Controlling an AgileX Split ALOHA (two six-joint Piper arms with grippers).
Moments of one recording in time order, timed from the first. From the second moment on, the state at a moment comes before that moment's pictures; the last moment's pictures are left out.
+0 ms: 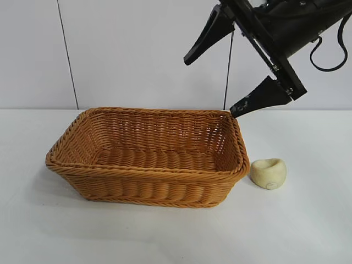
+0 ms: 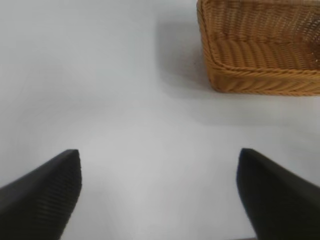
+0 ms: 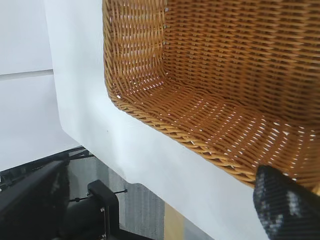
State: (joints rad) left arm -0.07 0.00 -0.50 -0.06 1.06 0.03; right arm 0.16 1.77 -1.32 0.70 1.08 -0.13
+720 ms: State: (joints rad) left arm -0.07 0.00 -0.50 -0.06 1.06 0.03; right arm 0.05 1.80 -1.48 0.23 1.22 0.04
